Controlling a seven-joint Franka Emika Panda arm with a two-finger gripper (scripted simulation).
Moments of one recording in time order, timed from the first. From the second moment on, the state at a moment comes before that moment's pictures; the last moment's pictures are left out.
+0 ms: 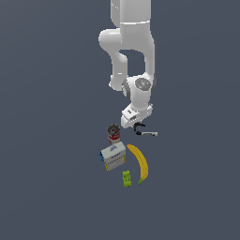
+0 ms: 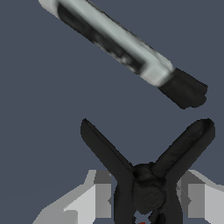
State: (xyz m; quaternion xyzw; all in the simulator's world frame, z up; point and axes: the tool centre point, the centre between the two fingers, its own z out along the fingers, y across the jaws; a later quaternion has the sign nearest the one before) arm -0.139 0.097 0.014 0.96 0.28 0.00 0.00
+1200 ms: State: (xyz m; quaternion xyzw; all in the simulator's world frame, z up) arm -0.116 0.101 0.087 0.96 0.28 0.00 0.00
